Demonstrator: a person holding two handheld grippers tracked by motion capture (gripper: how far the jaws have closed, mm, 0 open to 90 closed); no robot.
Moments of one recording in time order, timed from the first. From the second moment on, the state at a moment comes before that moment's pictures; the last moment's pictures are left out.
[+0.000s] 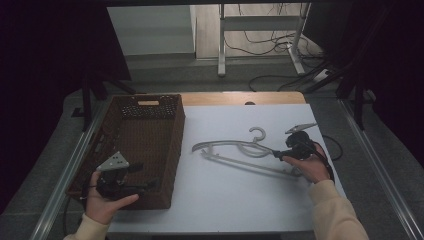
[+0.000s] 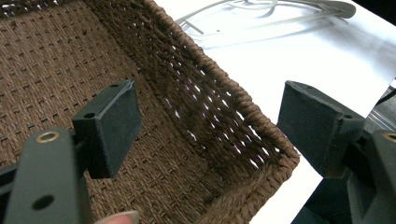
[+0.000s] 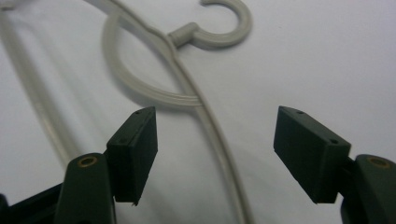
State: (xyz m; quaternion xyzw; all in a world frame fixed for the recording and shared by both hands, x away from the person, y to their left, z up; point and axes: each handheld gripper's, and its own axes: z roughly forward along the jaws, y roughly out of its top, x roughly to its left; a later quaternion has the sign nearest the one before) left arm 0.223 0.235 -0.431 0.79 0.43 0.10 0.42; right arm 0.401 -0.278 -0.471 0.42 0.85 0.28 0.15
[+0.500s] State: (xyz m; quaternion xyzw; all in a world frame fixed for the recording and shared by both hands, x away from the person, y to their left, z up) left arm 0.223 0.236 -0.432 0.79 0.44 0.11 0.42; right arm 0.416 -0.287 -0.488 0.42 0.88 0.20 0.13
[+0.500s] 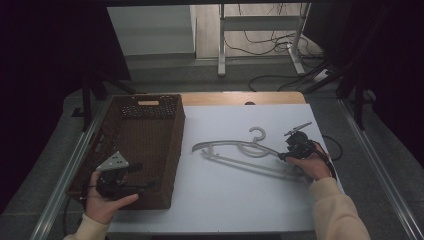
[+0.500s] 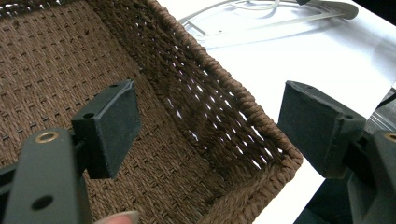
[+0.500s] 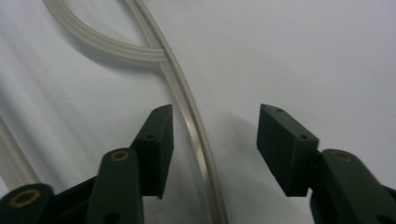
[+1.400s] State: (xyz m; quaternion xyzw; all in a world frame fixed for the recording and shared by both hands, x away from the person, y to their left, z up) left arm 0.221 0.237 -0.428 0.78 0.44 0.11 0.43; right arm 0.415 -0.291 -0.493 0.33 0.92 0.20 0.12
